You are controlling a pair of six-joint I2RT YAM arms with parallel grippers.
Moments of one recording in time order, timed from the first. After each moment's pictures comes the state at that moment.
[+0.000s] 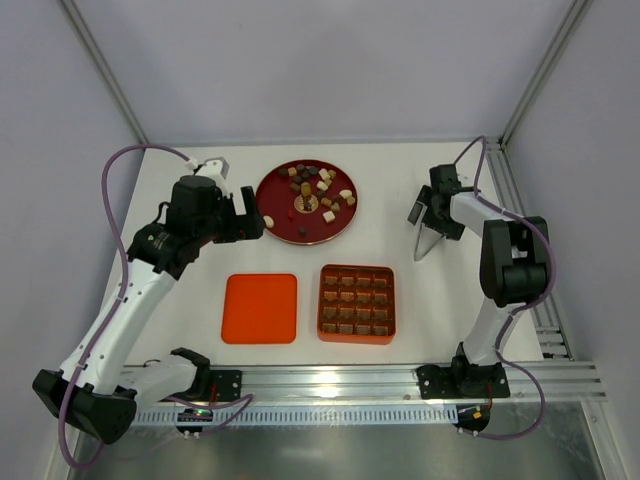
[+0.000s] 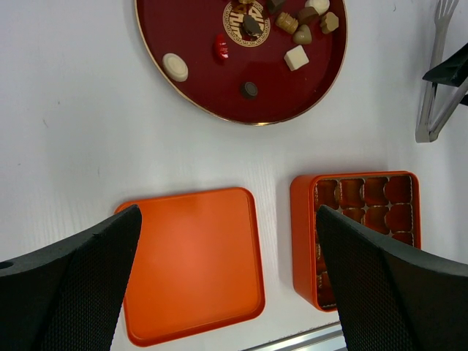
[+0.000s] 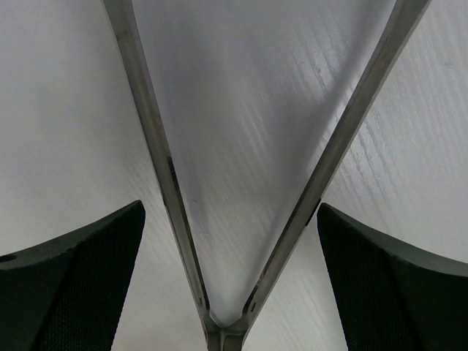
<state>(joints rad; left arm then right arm) -0.39 1.08 1.21 -0.76 -0.04 -0.39 0.08 1.84 1.21 -0.45 0.22 0.50</state>
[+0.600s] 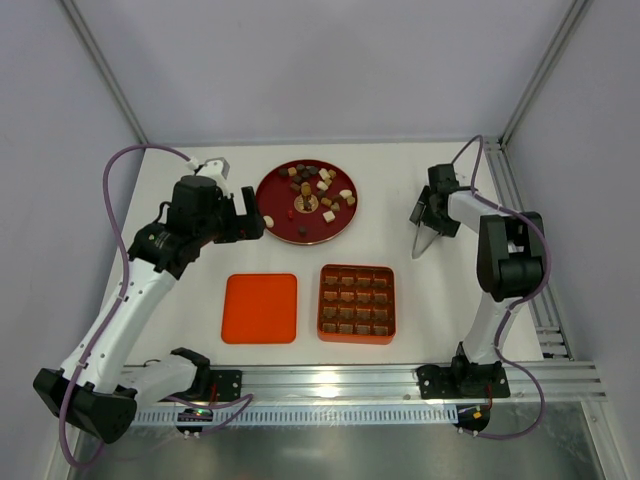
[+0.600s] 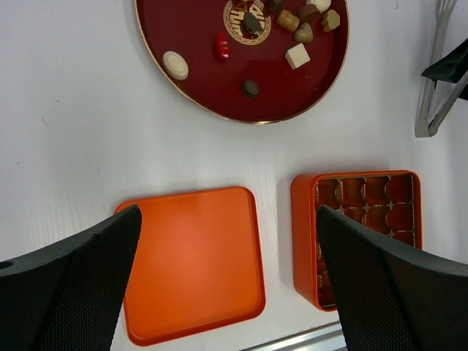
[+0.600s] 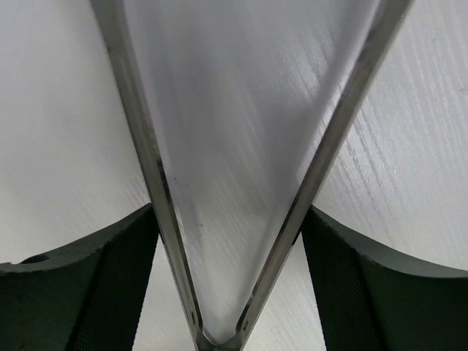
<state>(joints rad) -0.39 1.08 1.21 -0.76 -0.04 -0.39 0.08 1.89 1.22 -0.41 0.23 0.50</state>
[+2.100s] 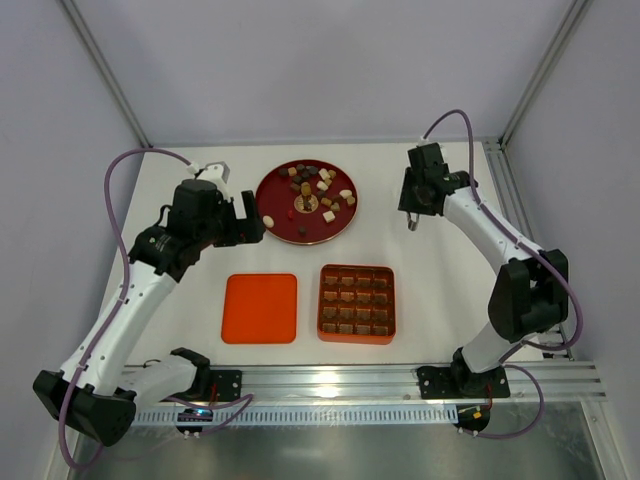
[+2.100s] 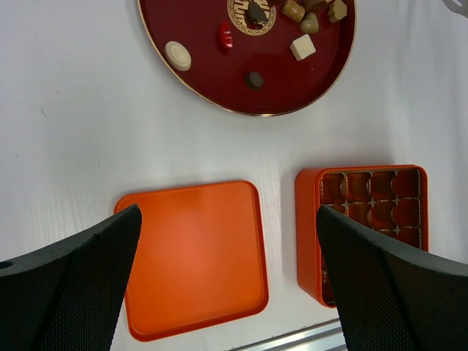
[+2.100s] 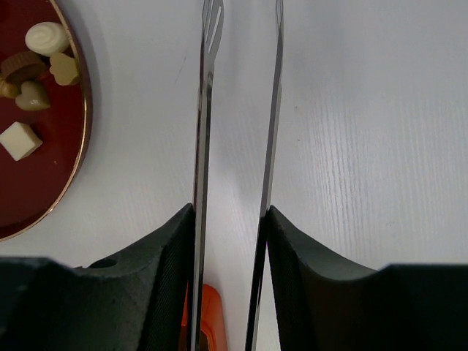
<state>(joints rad) -0.39 1.07 1.18 -0.76 -0.04 -0.39 0.27 1.63 1.35 -0.64 0.23 0.40</state>
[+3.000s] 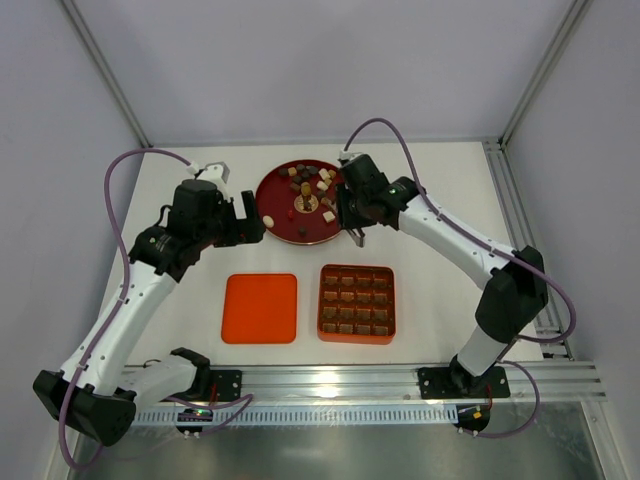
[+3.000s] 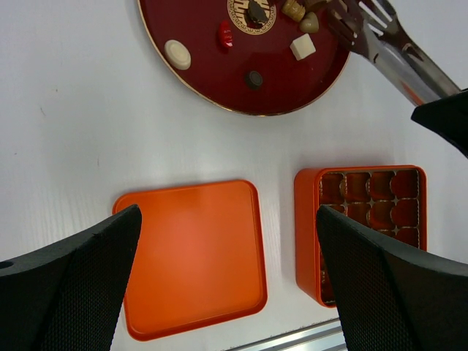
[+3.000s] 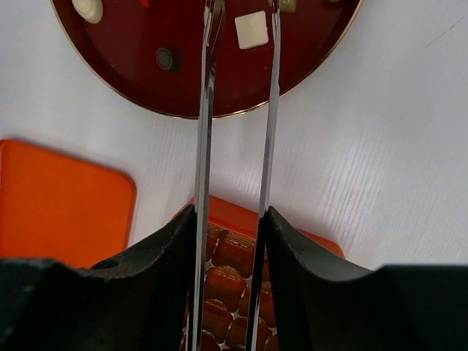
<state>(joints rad) -0.39 1.07 1.18 -0.76 -0.04 -0.40 0.66 1.65 1.51 -0.73 0.15 0.41</state>
